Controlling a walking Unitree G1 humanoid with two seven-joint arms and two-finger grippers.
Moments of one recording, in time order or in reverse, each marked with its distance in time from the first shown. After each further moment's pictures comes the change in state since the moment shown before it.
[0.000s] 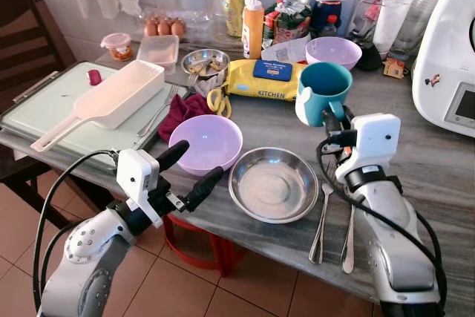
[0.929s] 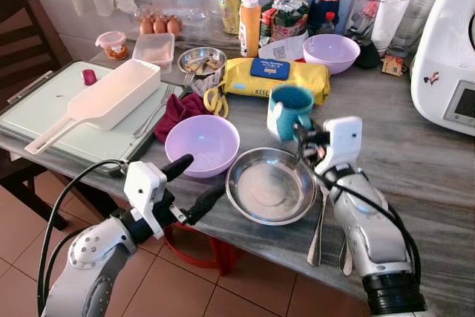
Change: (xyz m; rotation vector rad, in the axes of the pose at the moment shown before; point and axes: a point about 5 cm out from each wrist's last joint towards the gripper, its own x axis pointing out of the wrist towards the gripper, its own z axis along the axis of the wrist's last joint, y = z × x) left arm -0.004 -0.004 -0.018 0.011 0.062 -0.038; right arm 0.019 0.017 -0.046 0.132 0.157 0.162
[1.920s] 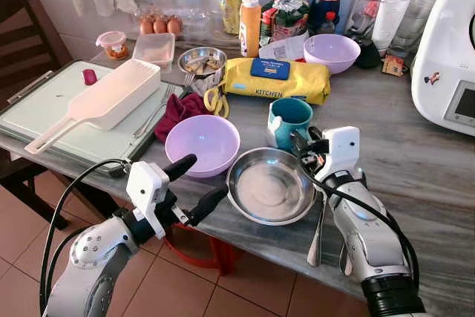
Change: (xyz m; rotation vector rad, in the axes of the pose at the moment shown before) left arm 0.001 -0.001 0.001 0.007 -0.007 -0.021; right arm -0.001 -0.002 -0.009 -0.006 -0.008 -0.005
